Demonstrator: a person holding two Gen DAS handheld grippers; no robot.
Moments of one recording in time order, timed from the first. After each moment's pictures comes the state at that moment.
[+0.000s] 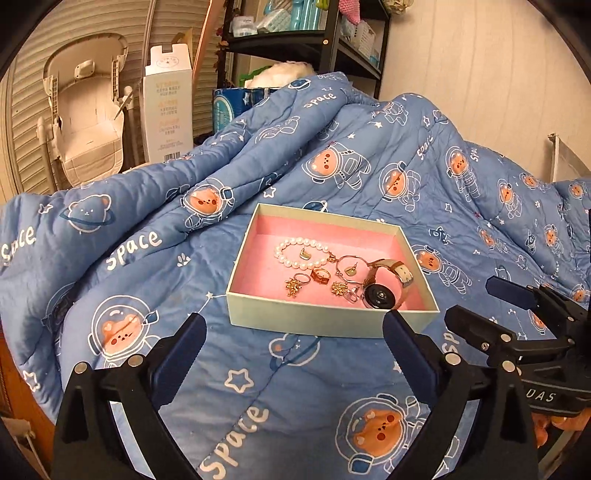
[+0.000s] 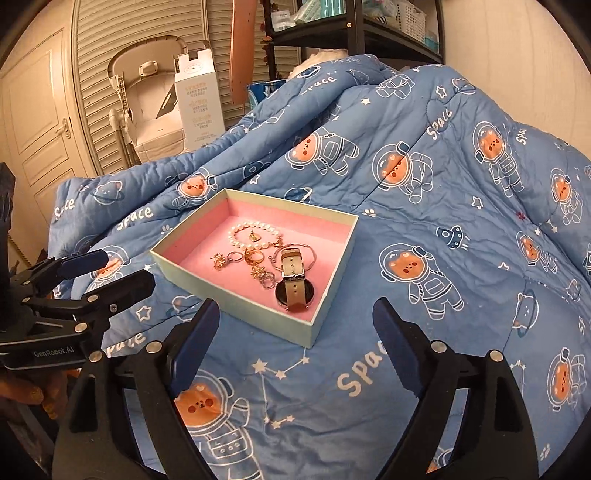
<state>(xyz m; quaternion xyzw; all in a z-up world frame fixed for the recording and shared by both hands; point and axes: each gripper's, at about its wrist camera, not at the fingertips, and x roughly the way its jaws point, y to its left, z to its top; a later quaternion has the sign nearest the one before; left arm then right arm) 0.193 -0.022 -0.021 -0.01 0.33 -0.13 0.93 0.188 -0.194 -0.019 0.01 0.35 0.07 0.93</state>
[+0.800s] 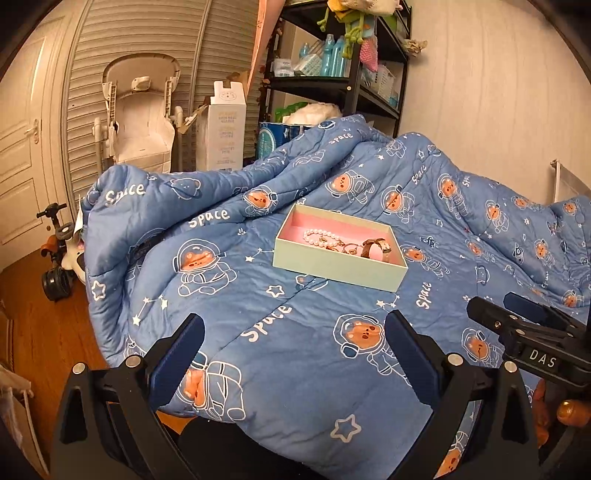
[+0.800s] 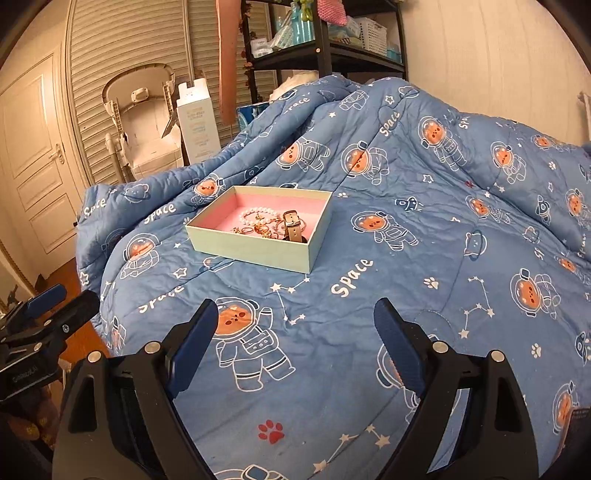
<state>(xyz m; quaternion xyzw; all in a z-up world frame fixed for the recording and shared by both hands) 0.040 0.013 -0.009 -0.05 0.27 -0.06 0.96 0.055 -0.199 -0.004 0.05 0.32 0.03 0.95</state>
